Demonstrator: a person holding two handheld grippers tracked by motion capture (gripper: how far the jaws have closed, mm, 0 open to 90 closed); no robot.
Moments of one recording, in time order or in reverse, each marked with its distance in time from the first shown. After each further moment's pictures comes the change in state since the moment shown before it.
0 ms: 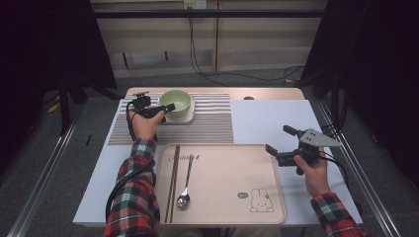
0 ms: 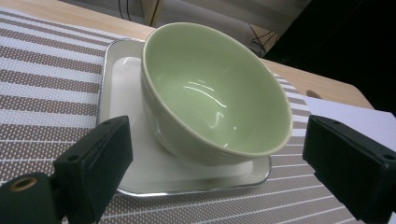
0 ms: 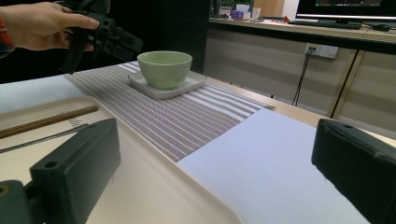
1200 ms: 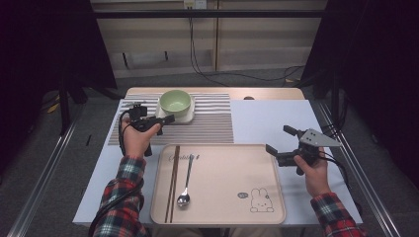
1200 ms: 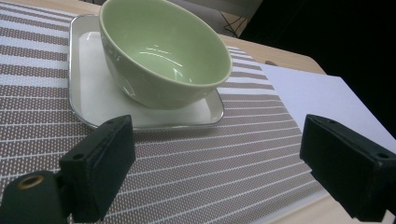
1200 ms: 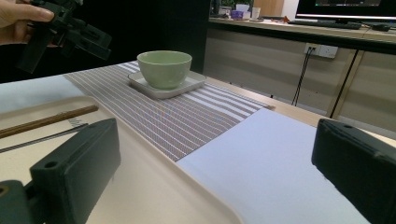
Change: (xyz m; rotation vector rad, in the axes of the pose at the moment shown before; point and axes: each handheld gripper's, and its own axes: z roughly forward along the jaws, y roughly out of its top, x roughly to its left) left arm -0.013 -0.023 -0.049 0.036 -0.110 0.079; right arm 0.000 0.000 0.000 0.000 -0.001 0.004
